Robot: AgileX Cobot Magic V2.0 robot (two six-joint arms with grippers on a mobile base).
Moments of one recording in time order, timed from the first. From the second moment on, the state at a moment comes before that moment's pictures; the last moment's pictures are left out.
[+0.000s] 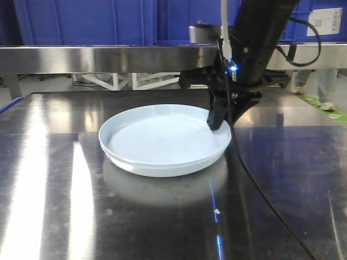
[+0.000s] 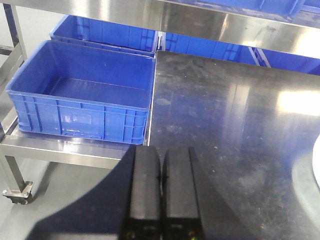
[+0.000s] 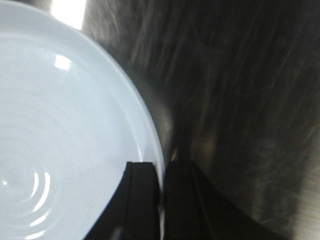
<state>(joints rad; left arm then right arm) -0.01 0.43 -0.32 0.05 0.32 -0.25 0.44 1.87 -1.42 0.05 0.75 0.15</state>
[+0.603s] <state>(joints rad) -0.01 0.43 -0.32 0.05 0.32 -0.25 0.45 1.47 -1.41 0.03 0.70 0.15</state>
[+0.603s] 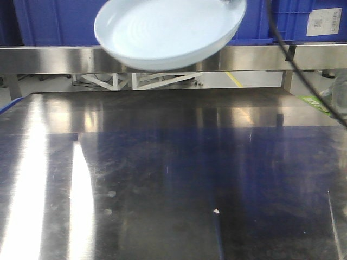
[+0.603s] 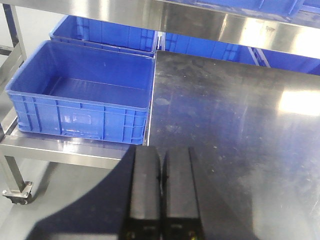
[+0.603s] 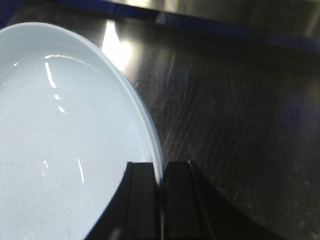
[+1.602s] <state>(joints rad) -0.01 0.43 -0.32 0.05 0.32 -0.25 0.28 0.69 -0.66 0.03 0.53 0.15</state>
